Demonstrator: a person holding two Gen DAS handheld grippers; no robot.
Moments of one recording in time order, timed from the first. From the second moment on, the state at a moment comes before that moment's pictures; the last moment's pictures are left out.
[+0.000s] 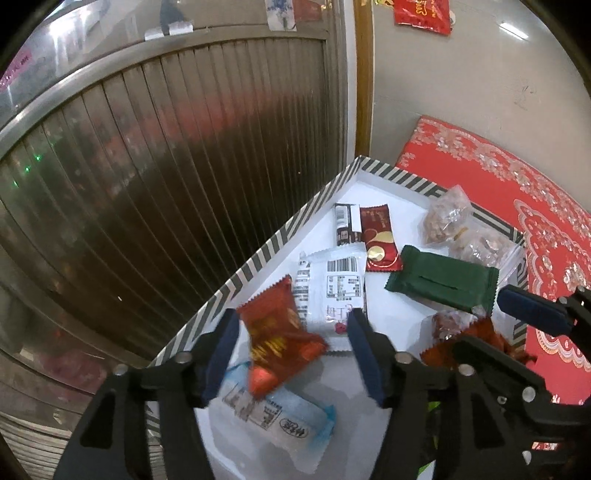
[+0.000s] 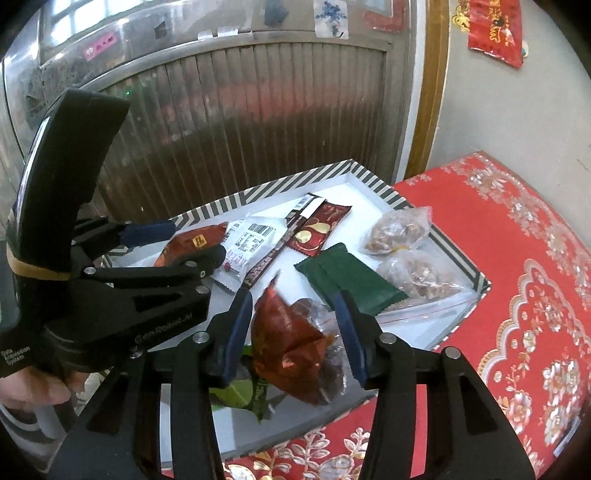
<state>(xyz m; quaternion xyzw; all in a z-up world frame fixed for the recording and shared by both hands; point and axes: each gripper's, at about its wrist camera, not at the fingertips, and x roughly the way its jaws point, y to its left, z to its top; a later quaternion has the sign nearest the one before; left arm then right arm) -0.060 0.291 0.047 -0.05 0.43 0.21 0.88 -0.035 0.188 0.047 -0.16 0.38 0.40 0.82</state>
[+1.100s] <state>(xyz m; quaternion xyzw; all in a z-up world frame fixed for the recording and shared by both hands) -0.022 0.144 0.075 -0.02 0.41 0.07 0.91 -0.022 0.036 0.053 -0.08 0.40 0.28 0.87</state>
